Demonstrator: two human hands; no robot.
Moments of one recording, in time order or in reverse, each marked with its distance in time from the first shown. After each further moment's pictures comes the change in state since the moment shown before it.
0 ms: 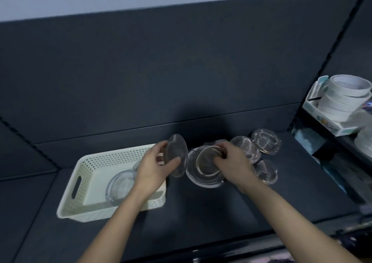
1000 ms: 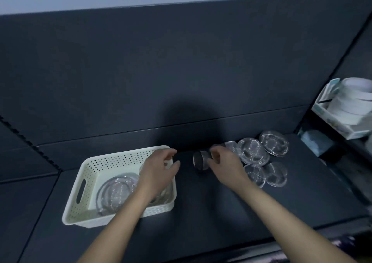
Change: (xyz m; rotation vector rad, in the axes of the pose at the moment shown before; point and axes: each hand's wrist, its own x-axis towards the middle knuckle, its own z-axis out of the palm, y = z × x) left_hand 0.018 -0.027 -0.020 0.284 -0.050 0.086; right_hand 0.018 -0.002 0.048 -0.240 0.002 -0.105
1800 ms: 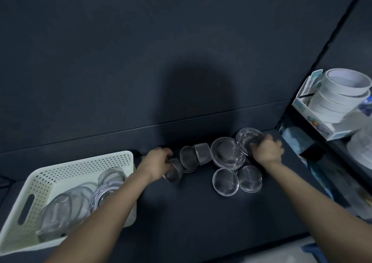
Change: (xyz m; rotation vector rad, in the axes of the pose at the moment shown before) left_hand 0.086 0.005 0.102 0.372 -0.433 -0.041; right_hand 0.078 0.174 -0.096 -0.146 0.159 0.691
